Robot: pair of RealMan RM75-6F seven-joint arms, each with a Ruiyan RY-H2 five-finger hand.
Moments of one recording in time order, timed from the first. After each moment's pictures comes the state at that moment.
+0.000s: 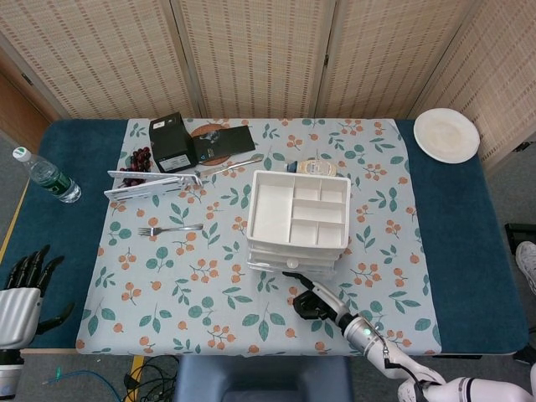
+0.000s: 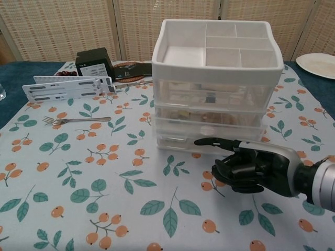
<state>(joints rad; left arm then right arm) -0.07 -1.13 -0.04 -1.67 1.51 1.51 0.11 0.51 -1.53 0.08 -1.66 -1.34 0.72 0.82</state>
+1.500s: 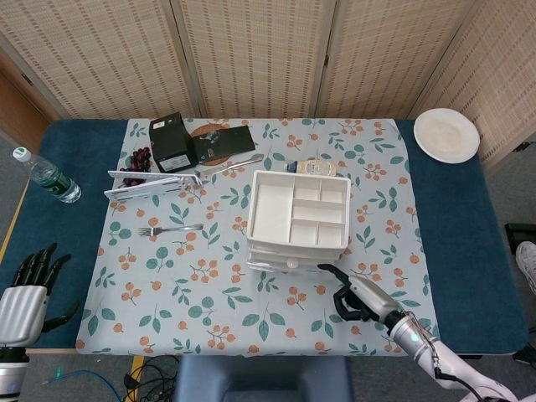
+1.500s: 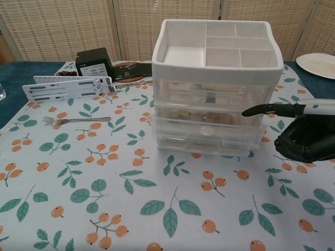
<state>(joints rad) -0.09 -1.13 -0.04 -1.69 1.52 1.50 0.14 0.51 -1.13 0.01 -1.94 -1.36 0.82 0.46</state>
